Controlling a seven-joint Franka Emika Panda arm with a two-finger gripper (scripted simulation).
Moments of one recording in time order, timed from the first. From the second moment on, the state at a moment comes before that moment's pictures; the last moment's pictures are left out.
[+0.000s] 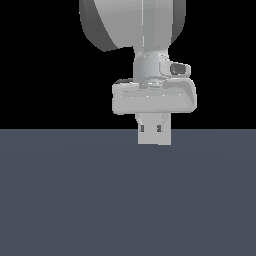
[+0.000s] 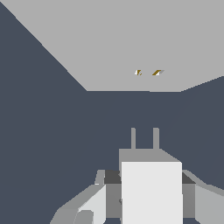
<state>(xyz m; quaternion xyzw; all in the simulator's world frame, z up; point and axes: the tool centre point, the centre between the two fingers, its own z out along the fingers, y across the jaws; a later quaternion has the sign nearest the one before) 0.023 -0.059 0.099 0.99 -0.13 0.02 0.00</state>
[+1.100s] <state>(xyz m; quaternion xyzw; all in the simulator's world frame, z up) 0.055 -0.070 0.100 0.99 -0.14 0.02 0.00</state>
